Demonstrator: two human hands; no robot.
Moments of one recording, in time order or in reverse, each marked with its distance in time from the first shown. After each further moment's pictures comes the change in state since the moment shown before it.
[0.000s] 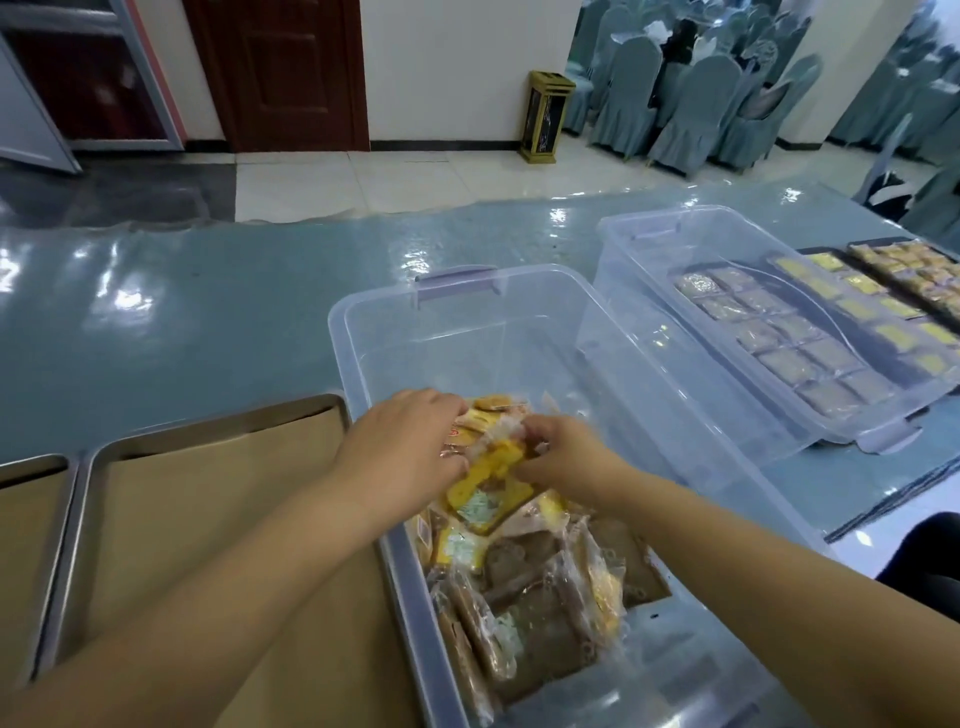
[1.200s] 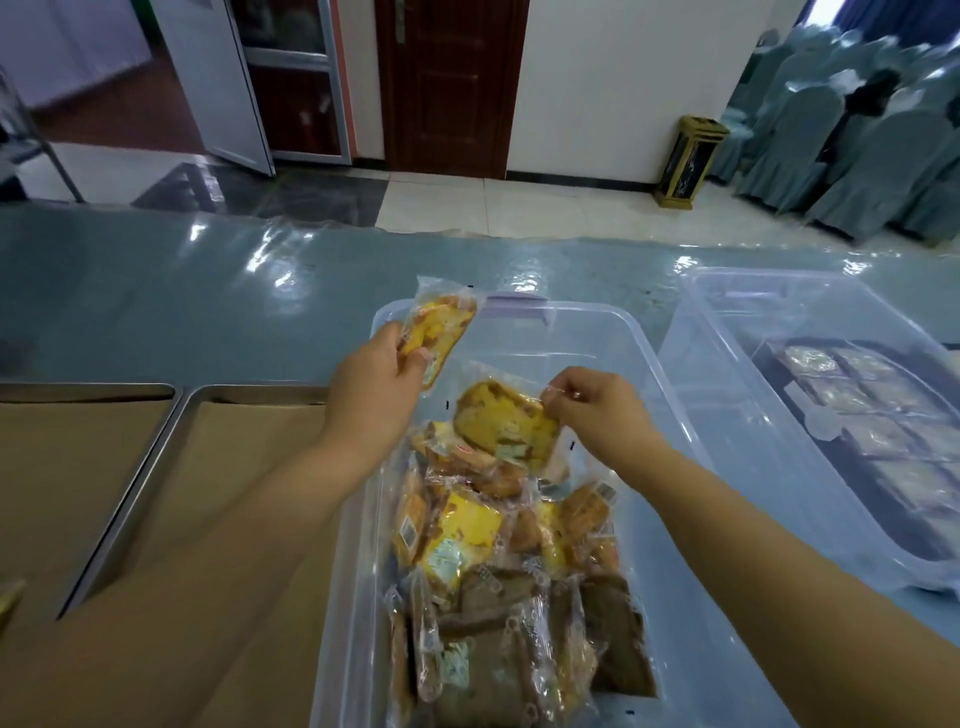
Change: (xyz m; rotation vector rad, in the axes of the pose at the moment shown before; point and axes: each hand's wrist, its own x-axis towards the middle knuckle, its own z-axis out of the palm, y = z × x) left_hand 0.029 0.004 -0.003 -0.302 0.614 -0.472; right_hand 0.043 -0.004 -0.069 0.084 0.159 -0.343
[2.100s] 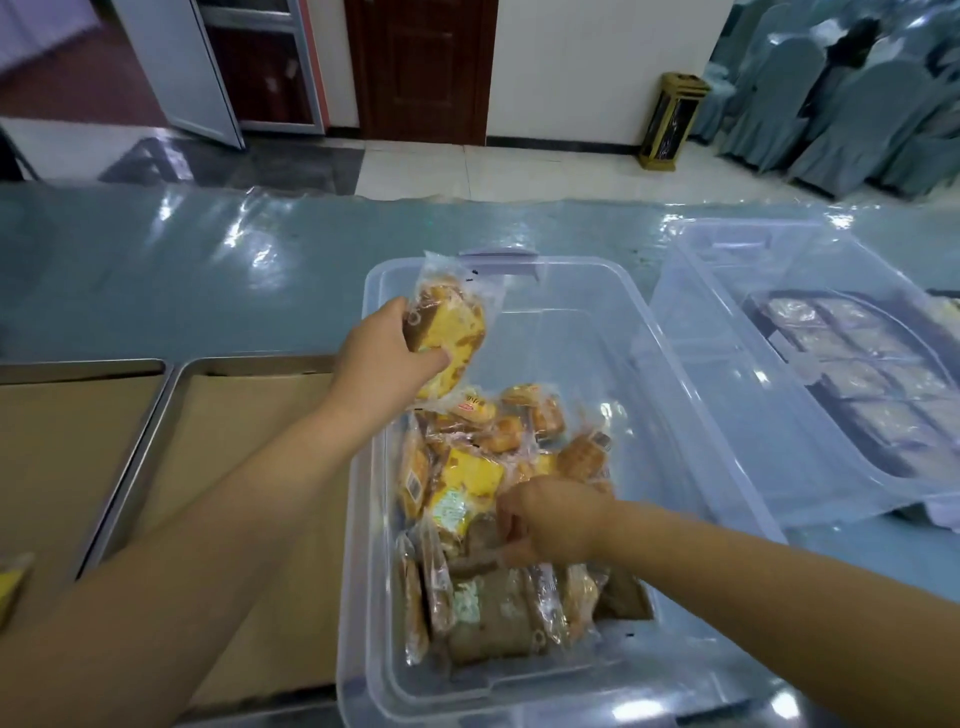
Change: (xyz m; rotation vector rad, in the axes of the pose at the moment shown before) left_hand -0.016 0.006 -0.006 -0.091 -0.183 -0.108; right_hand -0.082 0.033 0.062 -0.757 -0.815 -0.202
